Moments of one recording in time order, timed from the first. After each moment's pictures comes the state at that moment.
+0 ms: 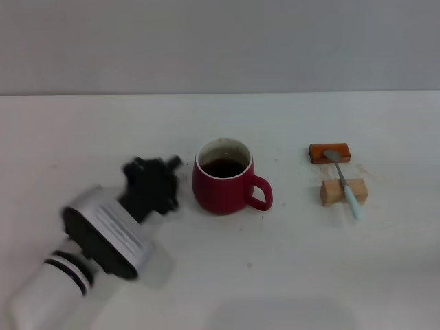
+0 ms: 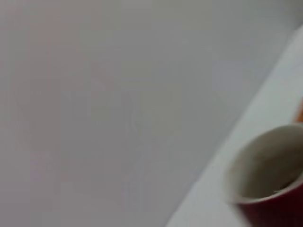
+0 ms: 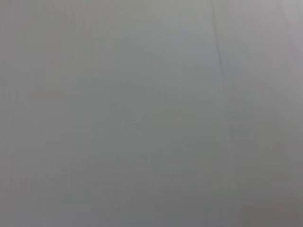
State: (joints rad) left arm -0.47 -2.08 -0.44 -0.38 2.15 0.93 0.65; right arm 0.40 2.04 1.27 0.18 -2.02 -1.40 -0.10
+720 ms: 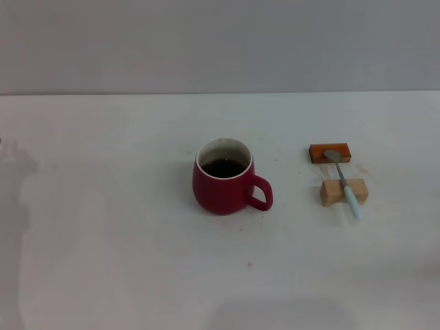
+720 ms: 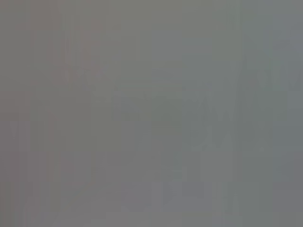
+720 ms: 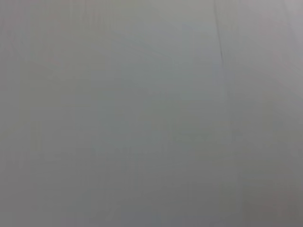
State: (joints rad) left arm -0.43 -2.06 -1.14 -0.24 2.15 1.01 0.04; right arm 0.40 2.06 1.27 0.17 -2.02 -1.40 -0.10
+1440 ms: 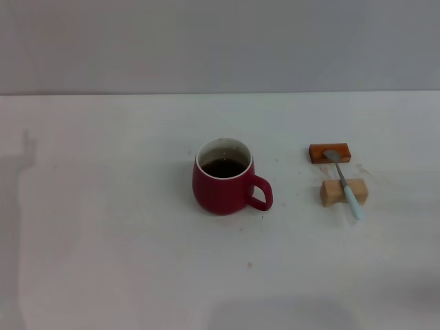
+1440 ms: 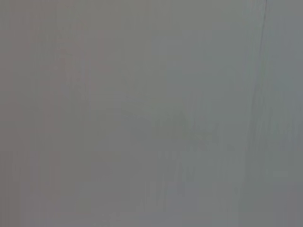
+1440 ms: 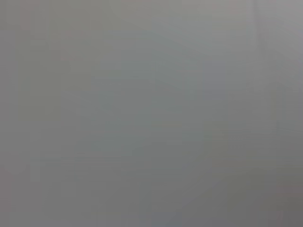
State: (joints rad) left arm -0.44 -2.06 -1.16 -0.23 2.15 1.03 -0.05; right arm 0.21 2.09 1.06 0.42 -2.03 -1.39 -0.21
